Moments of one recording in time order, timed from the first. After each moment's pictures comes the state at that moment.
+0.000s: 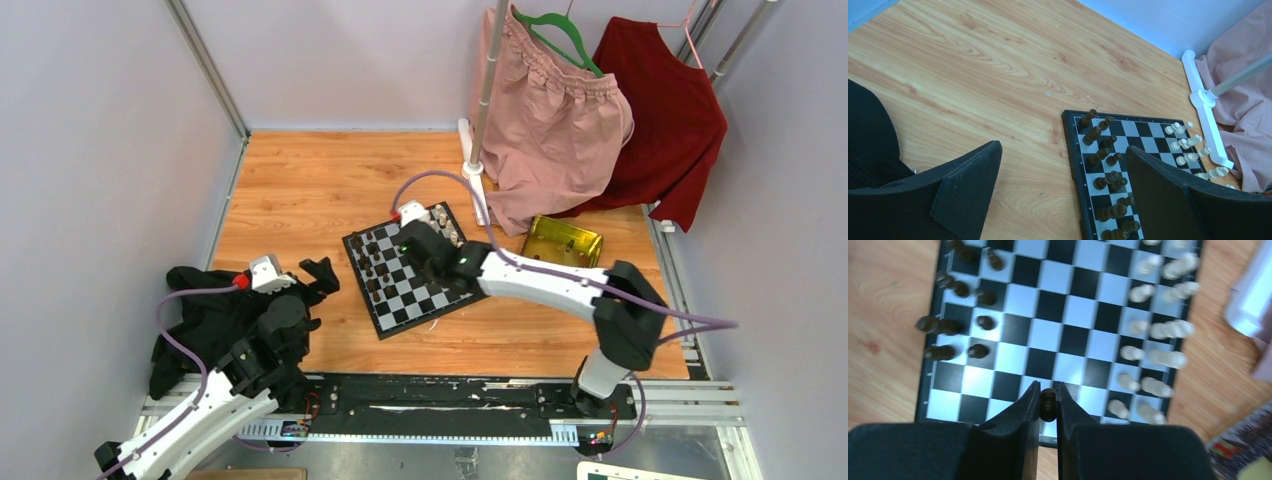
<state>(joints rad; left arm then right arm) -0.80 0.23 0.27 -0.24 -0.98 -0.57 1.02 1.59 1.19 -0.37 0.38 0.28</state>
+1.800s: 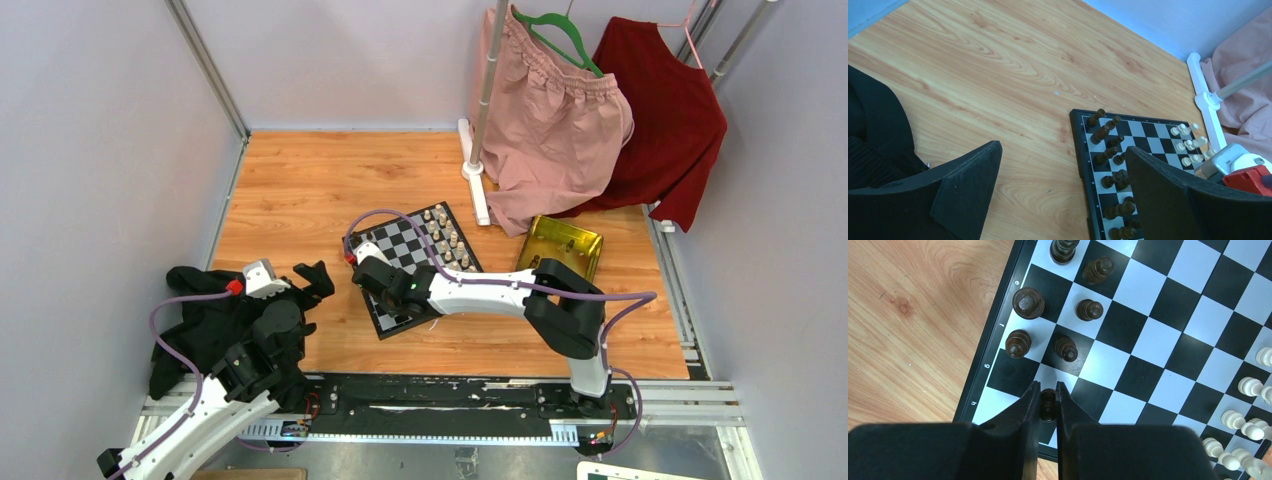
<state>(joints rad) -0.80 0.14 0.27 -0.34 -1.00 -0.59 1.21 1.92 1.36 -0.37 0.33 0.24</state>
